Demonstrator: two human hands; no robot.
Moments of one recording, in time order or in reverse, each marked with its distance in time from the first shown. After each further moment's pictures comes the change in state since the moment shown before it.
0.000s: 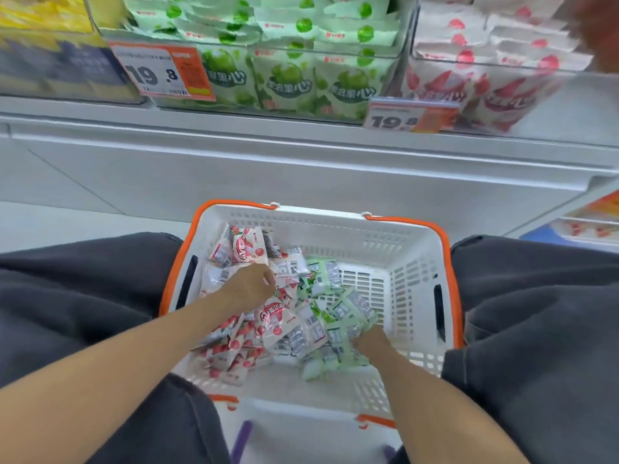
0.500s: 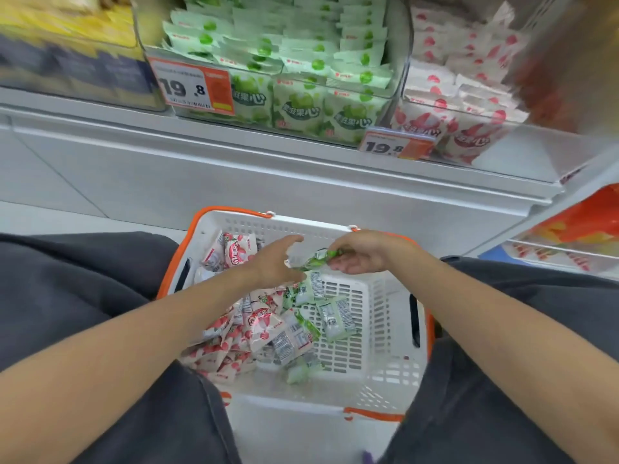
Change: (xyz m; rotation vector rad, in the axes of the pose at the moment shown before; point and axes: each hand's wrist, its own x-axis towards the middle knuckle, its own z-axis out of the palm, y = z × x) left_hand -0.021 0.053 -0.031 -0.300 -0.017 0.334; right_hand -0.148 -0.151 -0.181 0.430 -0.267 -0.208
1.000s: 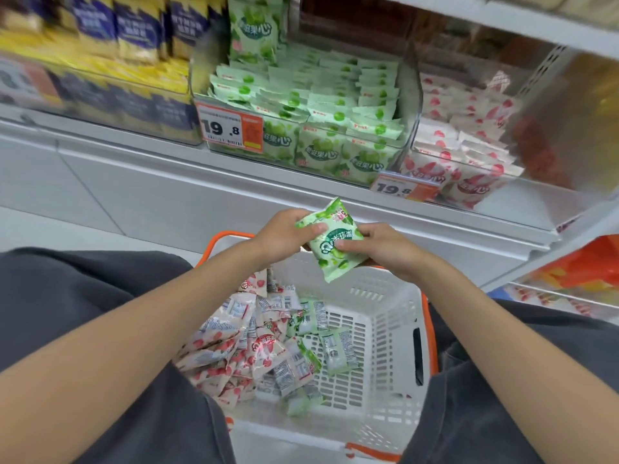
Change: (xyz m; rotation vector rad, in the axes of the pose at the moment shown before) left_hand -0.014 0.066 -0.064 -0.347 0.267 0.210; right_hand -0.058 -0.037 -0.009 -0.159 0.003 -0.536
